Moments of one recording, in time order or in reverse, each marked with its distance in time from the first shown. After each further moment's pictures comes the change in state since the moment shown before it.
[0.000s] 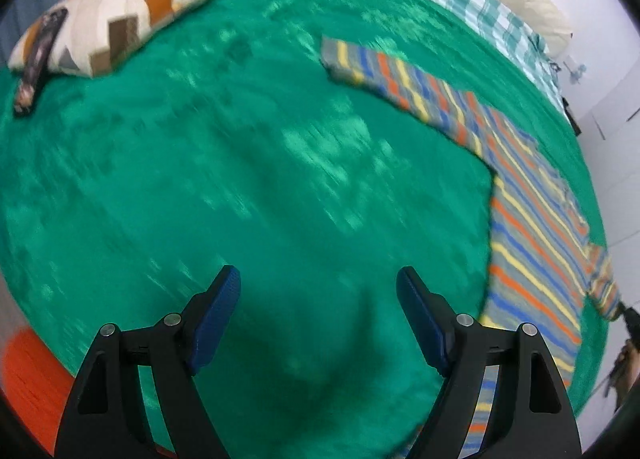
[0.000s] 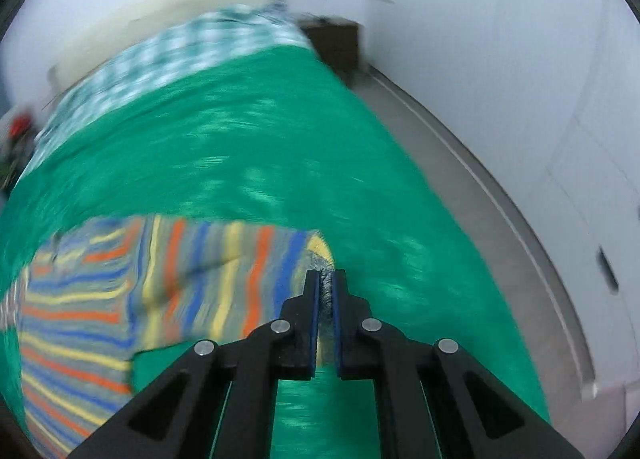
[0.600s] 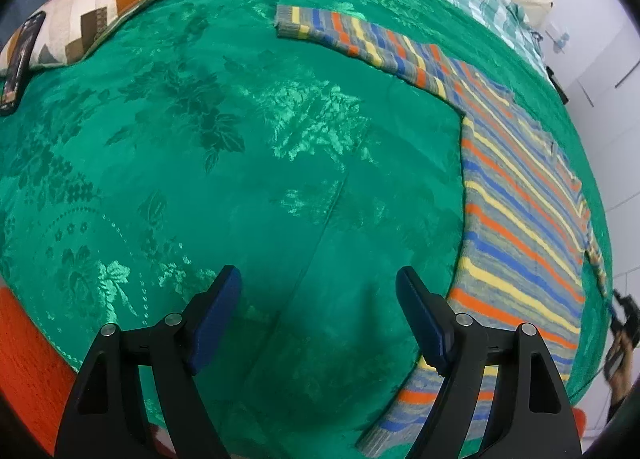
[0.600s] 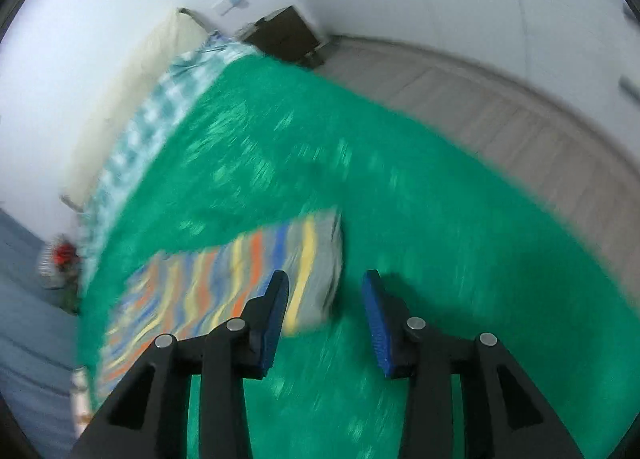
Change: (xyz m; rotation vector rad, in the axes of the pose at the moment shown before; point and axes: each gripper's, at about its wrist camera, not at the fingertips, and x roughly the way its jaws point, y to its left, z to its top) left arm 0.003 -0.025 -0.038 0.072 0.039 -0.009; right arm 0.005 -0.091 -0.086 0.419 0.051 0.315
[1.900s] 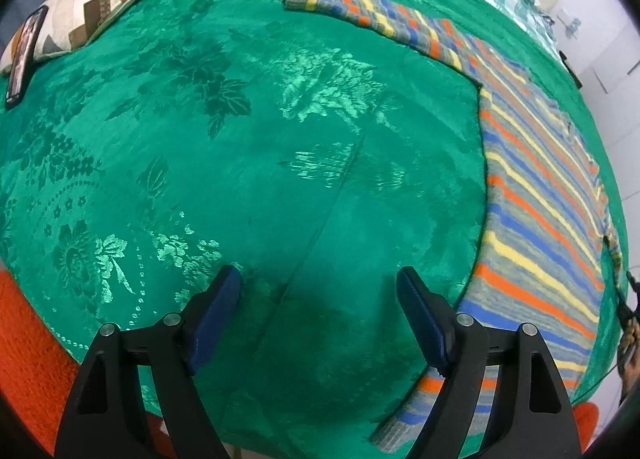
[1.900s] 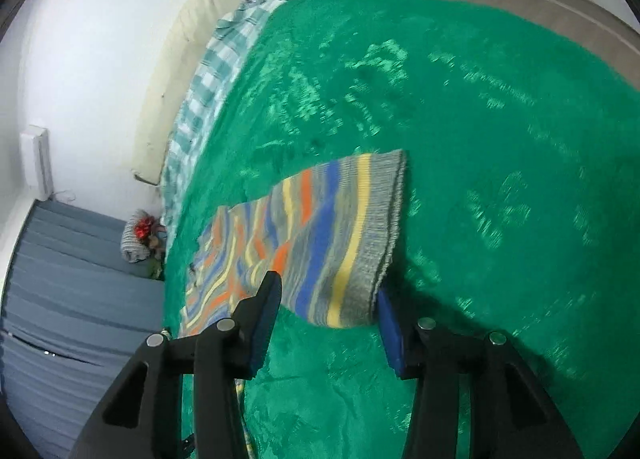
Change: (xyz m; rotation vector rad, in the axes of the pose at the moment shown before) left arm 0.005 -0.001 -0.015 0.024 0.038 0.059; right arm 0.042 -0.011 -0.008 0.083 0.198 0.323
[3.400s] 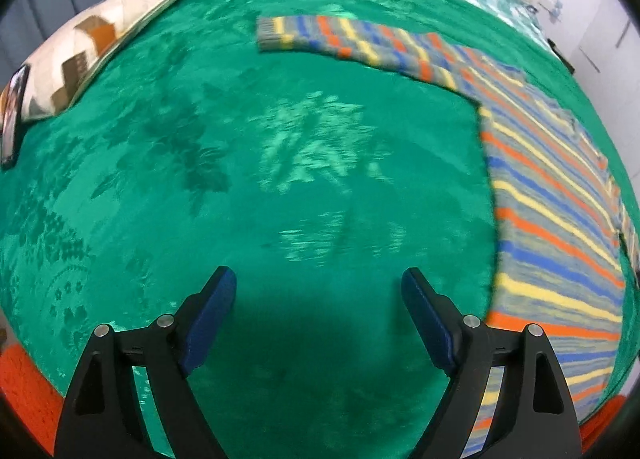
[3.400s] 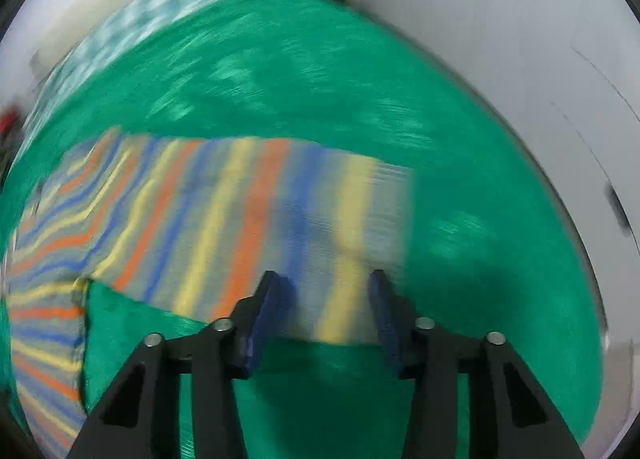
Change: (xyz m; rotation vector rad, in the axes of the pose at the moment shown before) left arm 0.008 -0.002 0.025 0.092 -0.100 0.051; right arm 0.033 0.086 -0.046 -0.367 -0.088 -0.730
